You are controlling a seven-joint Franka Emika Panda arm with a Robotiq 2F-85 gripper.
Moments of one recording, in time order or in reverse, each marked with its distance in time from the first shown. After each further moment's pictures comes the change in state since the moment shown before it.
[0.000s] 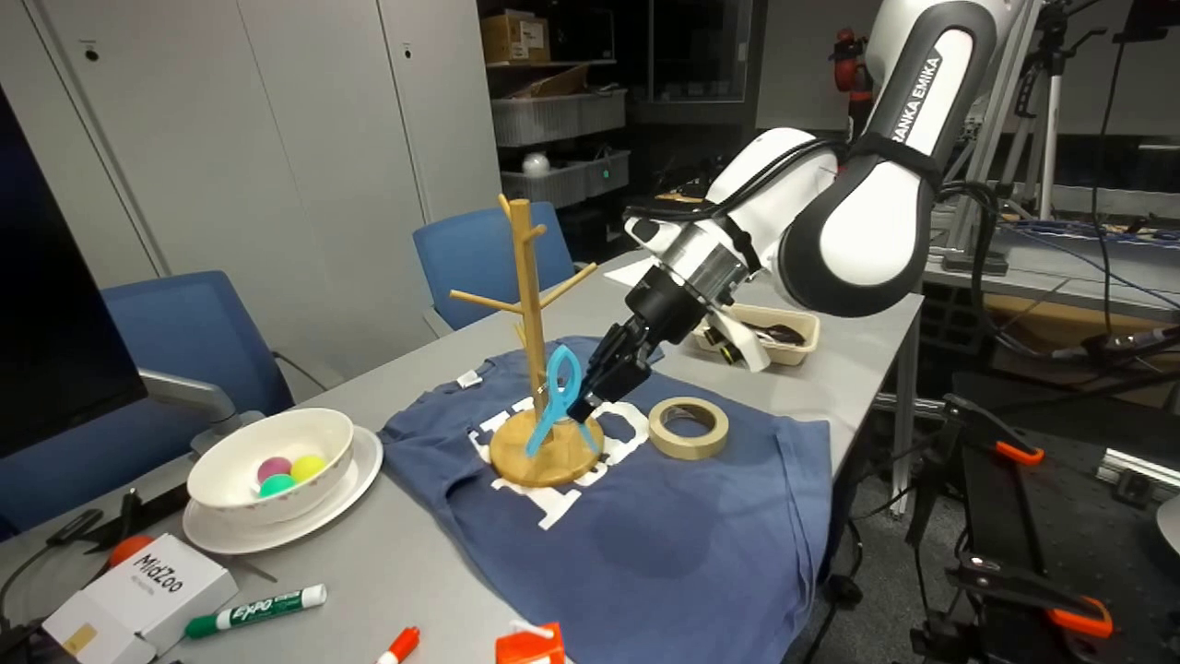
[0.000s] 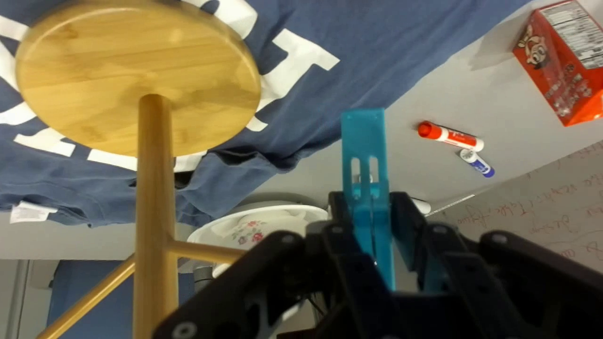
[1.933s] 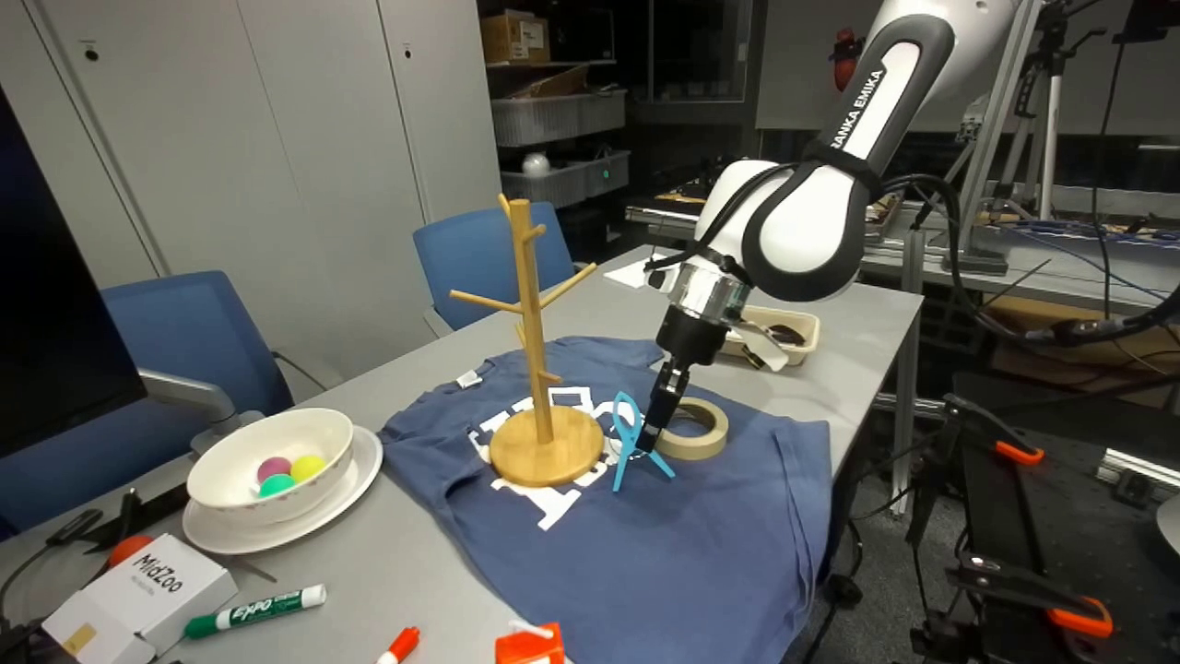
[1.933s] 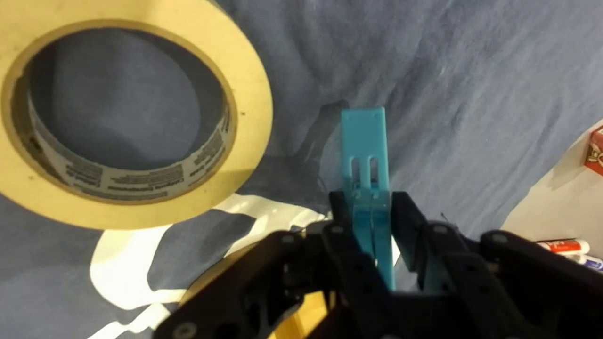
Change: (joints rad) arm 0.025 -0.017 -0.124 0.074 0.225 -0.343 0.025
